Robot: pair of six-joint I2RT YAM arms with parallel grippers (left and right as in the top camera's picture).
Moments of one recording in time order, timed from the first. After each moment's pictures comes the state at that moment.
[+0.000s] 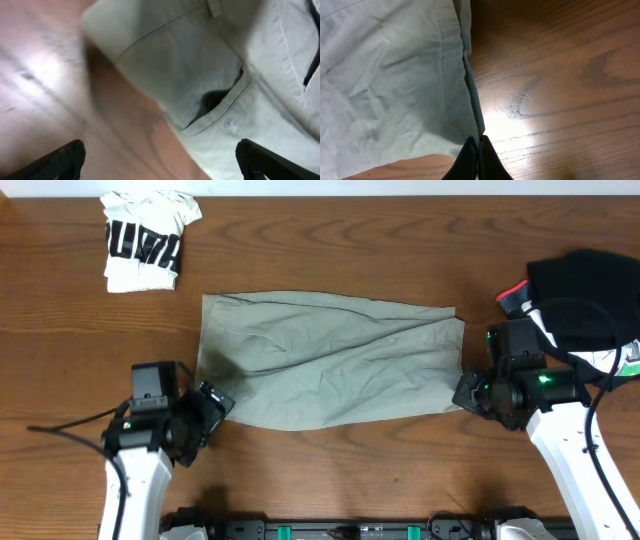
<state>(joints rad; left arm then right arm) 0.12 1.06 0.65 -0.86 0.21 -0.80 0.13 1.22 0.90 -0.99 -0.03 0.60</state>
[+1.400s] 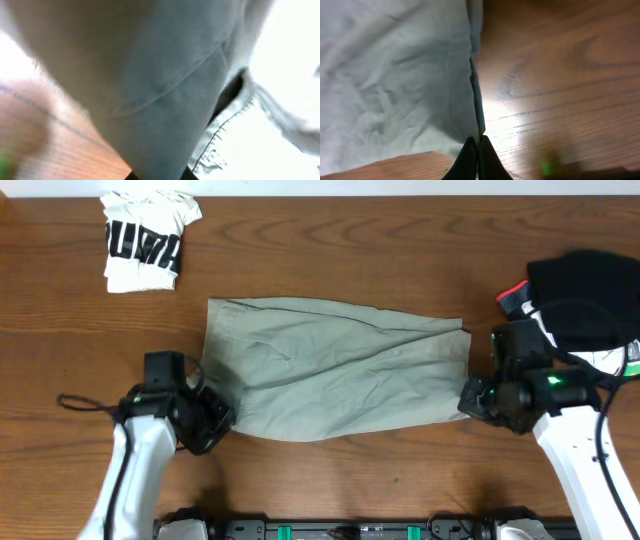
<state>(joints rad) 0.12 1.20 0.64 -0.84 0.36 -0.77 0.13 1.18 0.98 -1.14 -0.03 0.55</state>
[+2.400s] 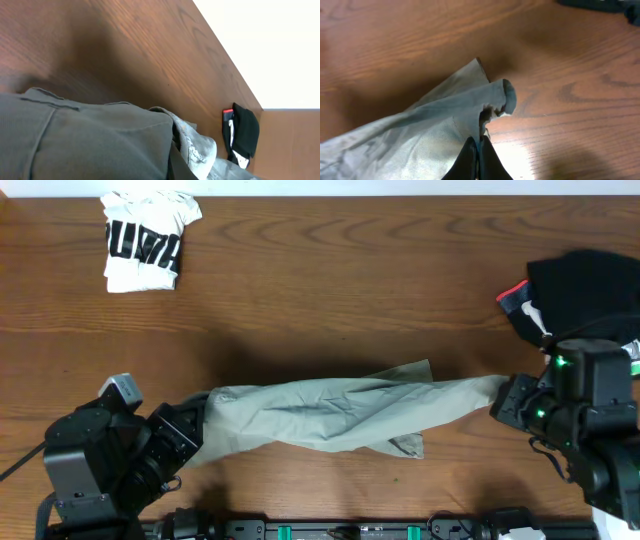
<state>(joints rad) 0.12 0.64 1.13 -1.23 0.37 -0.76 0.13 0.92 1.27 -1.31 -0.03 0.53</state>
